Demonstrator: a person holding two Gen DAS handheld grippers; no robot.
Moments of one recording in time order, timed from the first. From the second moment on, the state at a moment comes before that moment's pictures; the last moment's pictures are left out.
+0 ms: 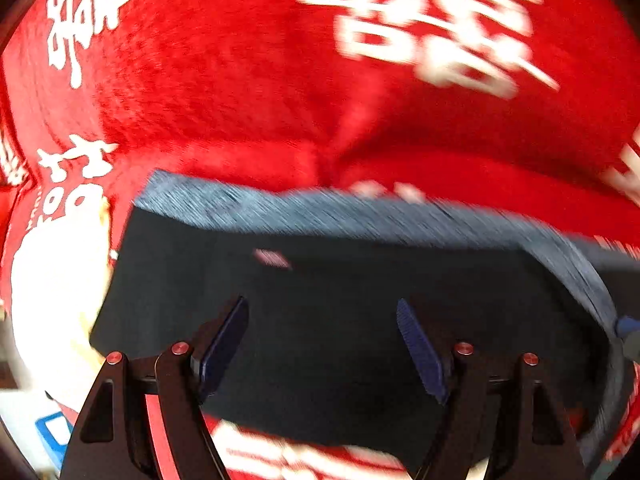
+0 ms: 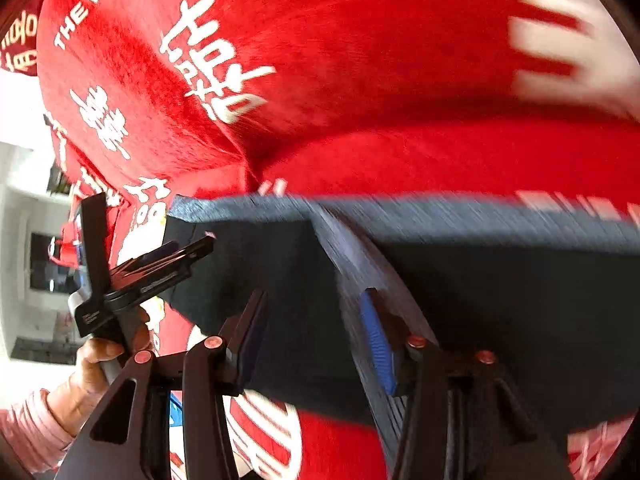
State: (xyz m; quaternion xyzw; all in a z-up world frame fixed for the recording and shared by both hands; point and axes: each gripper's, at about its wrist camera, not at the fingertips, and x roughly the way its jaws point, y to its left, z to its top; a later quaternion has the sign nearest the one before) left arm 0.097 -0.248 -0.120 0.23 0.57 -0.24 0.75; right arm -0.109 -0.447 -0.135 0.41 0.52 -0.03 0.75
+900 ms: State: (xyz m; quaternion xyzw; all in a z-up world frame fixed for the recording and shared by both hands) left arm -0.162 -0.314 -0.138 0.26 0.61 -0.45 0.60; right arm -0.459 -0.320 -0.207 0.57 0.46 -0.24 0.64
